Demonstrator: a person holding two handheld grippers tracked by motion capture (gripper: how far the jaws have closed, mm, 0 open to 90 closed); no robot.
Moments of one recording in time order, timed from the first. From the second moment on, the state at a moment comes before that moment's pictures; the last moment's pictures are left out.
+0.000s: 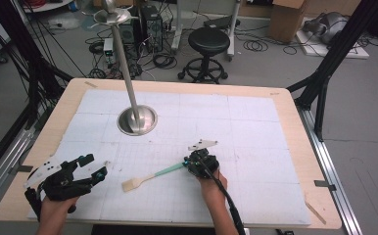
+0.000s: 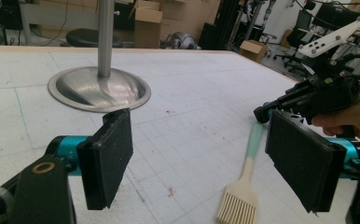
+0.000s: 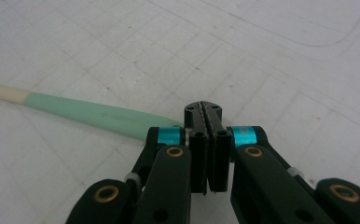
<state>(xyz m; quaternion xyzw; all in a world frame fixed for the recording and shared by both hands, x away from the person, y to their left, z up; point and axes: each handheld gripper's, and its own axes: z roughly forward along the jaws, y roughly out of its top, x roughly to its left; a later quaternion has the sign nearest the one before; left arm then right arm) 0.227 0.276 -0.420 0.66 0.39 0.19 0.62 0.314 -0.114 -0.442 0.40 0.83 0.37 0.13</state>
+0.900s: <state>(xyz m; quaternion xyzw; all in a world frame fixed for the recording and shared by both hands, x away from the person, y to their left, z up) 0.227 0.271 -0.420 0.67 0.37 0.18 0.61 0.260 -0.203 -0.399 0.42 0.74 0.49 0.20</state>
